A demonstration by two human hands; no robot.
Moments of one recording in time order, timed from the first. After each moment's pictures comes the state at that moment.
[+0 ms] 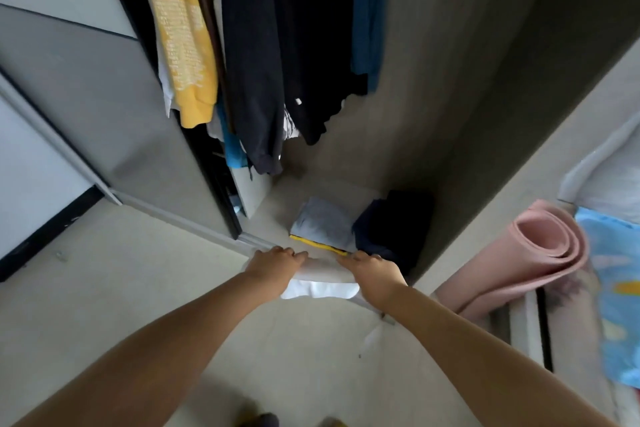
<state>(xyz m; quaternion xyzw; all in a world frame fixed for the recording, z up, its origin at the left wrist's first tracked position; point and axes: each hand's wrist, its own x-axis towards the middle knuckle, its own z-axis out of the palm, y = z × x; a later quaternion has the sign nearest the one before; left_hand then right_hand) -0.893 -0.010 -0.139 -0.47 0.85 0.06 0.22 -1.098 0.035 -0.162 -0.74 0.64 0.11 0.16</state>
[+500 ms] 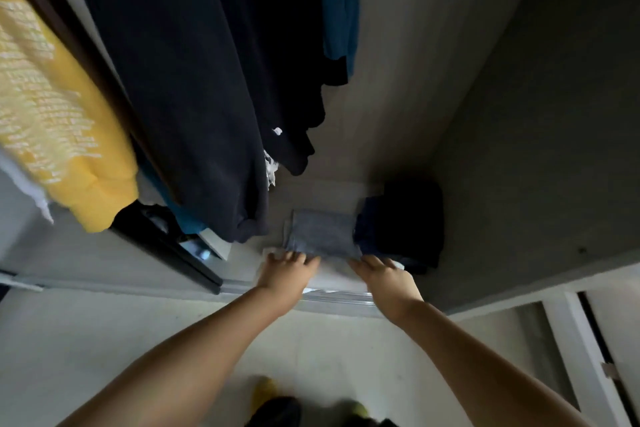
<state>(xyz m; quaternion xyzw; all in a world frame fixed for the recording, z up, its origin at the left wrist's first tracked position) -0.900 -0.241 -0.236 -0.35 0.91 0.03 0.20 -1.080 -0.135 -0.247 -0.64 0.74 0.08 0.19</state>
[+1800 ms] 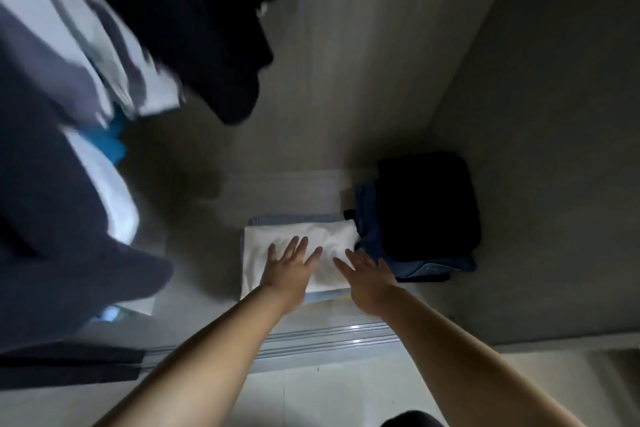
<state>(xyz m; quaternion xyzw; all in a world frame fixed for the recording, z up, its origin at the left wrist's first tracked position) -1.002 -0.389 -0.580 -0.28 0.93 0.08 0.22 -1.141 -0.280 -0.583 -0.54 0.78 0.21 0.25</state>
